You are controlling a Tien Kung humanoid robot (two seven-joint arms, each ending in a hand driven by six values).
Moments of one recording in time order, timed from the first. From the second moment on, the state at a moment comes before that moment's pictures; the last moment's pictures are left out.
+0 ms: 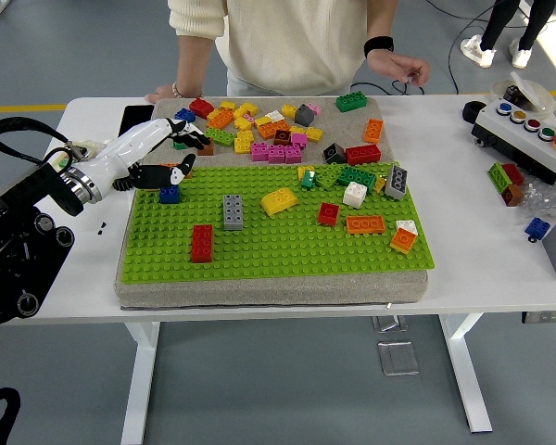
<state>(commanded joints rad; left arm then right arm) -0.63 0.18 -1.33 -0.94 2.10 -0.22 -0.39 0.13 -0.10 1.25 0.18 -0.75 -0.15 -0.03</state>
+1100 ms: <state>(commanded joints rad) -0.68 0.07 -1.32 -0.74 2.21 -0.19 -0.38 0.13 -0.10 1.24 0.18 -0.75 -0.15 -0.02</state>
